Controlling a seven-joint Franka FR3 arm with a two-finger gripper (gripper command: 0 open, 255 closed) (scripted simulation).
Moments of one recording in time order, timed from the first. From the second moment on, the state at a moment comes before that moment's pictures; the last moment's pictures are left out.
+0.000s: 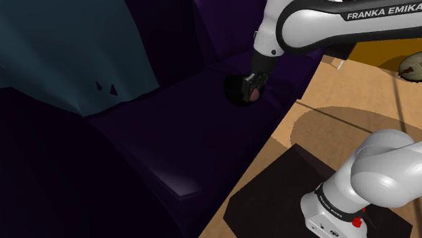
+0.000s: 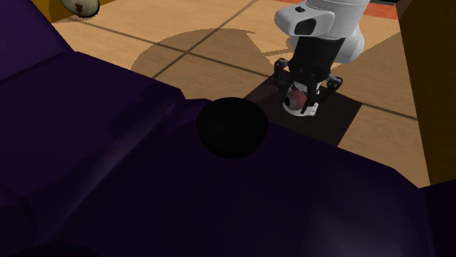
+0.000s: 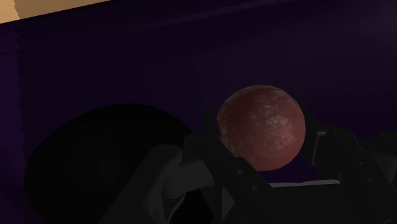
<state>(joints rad) 0.09 -0.57 0.11 -2.44 0.05 1.97 0.06</state>
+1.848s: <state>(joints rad) 0.00 -0.22 -0.03 -2.12 0.00 1.99 -0.13</state>
